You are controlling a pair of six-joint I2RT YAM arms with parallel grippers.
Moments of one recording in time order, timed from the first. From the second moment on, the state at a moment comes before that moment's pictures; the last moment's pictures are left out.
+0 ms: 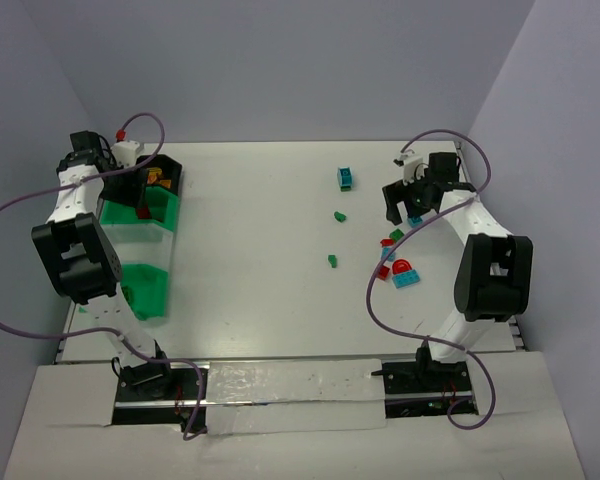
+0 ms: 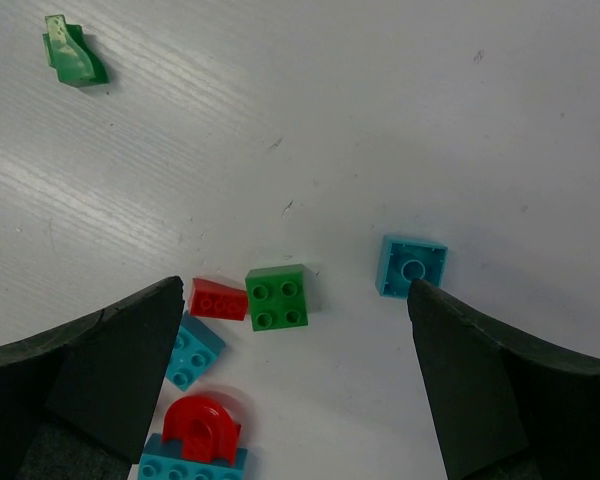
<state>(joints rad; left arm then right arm) 0.28 1.95 1.66 -0.73 0.21 0.55 -0.08 1.67 1.19 -0.43 -0.33 -0.43</state>
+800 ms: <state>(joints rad) 0.17 1.89 1.68 -0.61 0.26 0.47 0.01 1.84 1.43 -0.43 -0.21 -0.27</state>
